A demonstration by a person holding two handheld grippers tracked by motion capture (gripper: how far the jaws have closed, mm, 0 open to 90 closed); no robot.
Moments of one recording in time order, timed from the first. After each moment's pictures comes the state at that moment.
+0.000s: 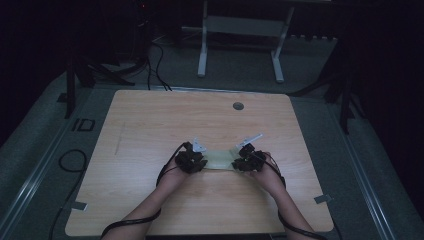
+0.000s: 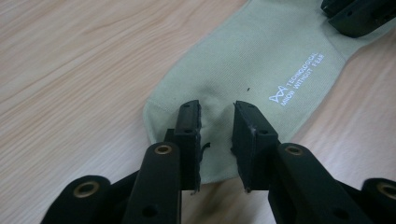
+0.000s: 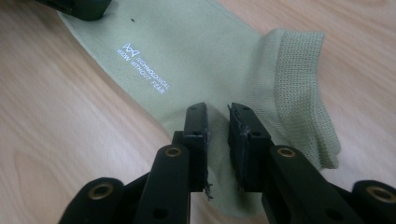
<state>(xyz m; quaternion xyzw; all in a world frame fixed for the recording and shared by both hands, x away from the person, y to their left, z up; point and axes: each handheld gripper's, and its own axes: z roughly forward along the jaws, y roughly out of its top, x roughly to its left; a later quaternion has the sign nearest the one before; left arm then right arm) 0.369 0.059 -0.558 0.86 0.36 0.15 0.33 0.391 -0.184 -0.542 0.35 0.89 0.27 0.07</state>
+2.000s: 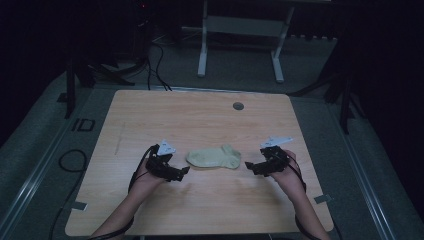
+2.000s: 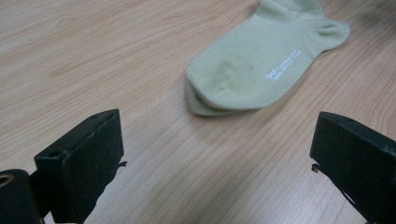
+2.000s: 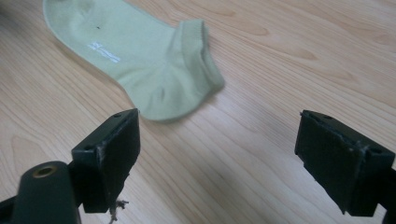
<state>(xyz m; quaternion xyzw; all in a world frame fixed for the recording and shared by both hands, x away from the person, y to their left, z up) 0.332 0.137 -0.542 0.81 0.40 0.16 0.39 0.369 -0.249 -0.516 0.37 0.85 0.35 0.14</state>
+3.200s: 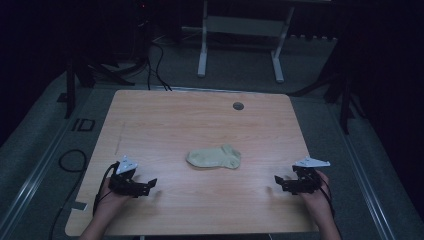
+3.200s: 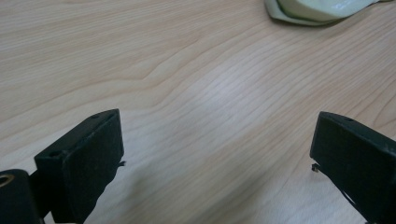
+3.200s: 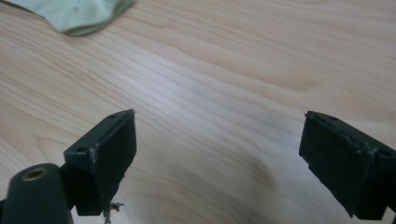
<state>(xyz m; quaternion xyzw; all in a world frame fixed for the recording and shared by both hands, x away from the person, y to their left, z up) 0.276 0.228 -0.564 0.78 0.46 0.18 0.39 0.318 -0.343 -0.545 0.46 0.80 0.35 0.18</state>
